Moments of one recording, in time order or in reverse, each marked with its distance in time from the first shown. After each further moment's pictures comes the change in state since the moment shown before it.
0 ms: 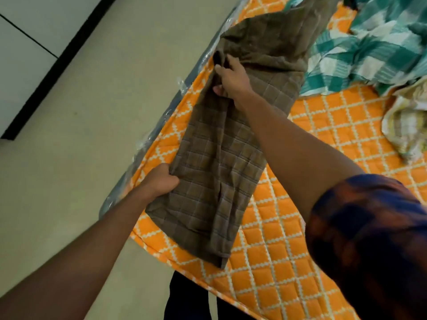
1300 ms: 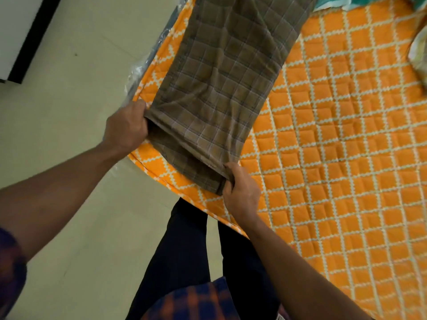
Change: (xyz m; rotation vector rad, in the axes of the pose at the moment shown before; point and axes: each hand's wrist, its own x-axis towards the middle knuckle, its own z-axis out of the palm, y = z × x) left_hand -0.045 -0.084 0.017 0.602 0.699 0.427; right_hand -0.374 0.229 -0.033 -0.723 0.105 -0.162
